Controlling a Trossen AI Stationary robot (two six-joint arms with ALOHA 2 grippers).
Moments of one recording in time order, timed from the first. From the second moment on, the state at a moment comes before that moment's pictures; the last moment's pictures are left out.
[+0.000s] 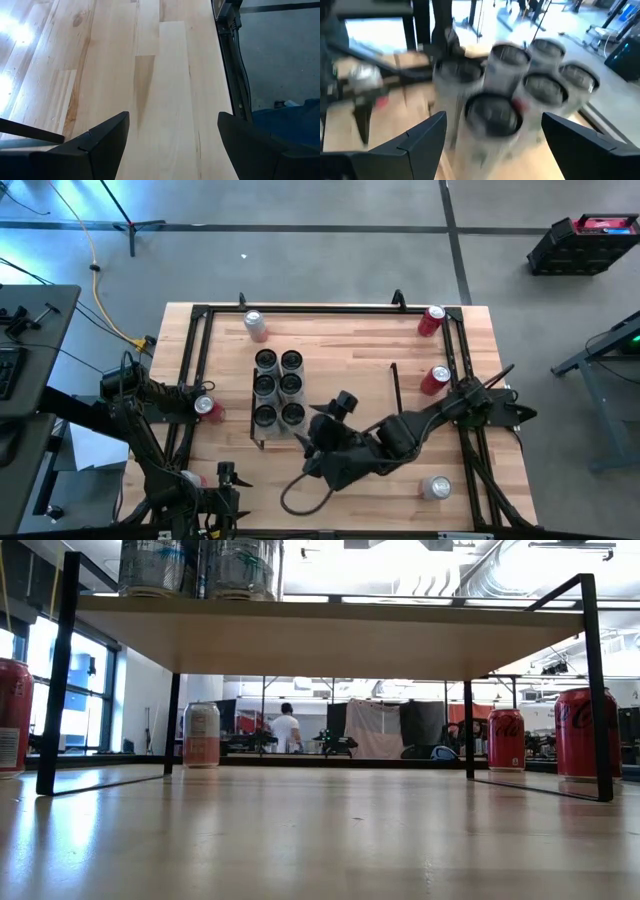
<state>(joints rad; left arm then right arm) -1.15 1.70 1.13 -0.62 -0.74 -0.96 0.51 2.08 2.31 -1.00 0.88 0.49</state>
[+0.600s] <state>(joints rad) -1.15 1.70 1.13 -0.62 -0.74 -0.96 0.48 2.08 2.31 -1.24 0.95 0.71</state>
